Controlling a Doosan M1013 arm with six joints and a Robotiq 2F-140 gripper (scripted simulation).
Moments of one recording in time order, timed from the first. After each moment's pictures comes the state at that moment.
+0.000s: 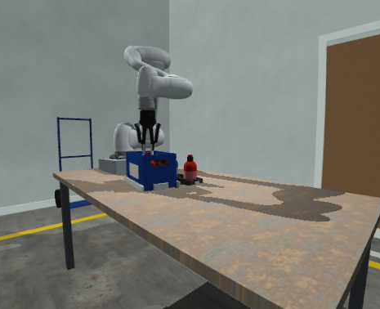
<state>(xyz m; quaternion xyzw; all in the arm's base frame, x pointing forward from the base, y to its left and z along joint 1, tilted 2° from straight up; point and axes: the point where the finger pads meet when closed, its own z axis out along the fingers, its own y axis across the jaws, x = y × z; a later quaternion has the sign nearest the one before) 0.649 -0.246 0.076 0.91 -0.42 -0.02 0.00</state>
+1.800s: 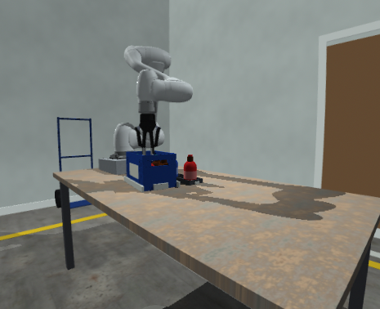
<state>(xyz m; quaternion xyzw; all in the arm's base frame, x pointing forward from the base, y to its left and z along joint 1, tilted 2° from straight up) 0.649 -0.246 0.059 0.91 -0.42 -0.02 0.00</state>
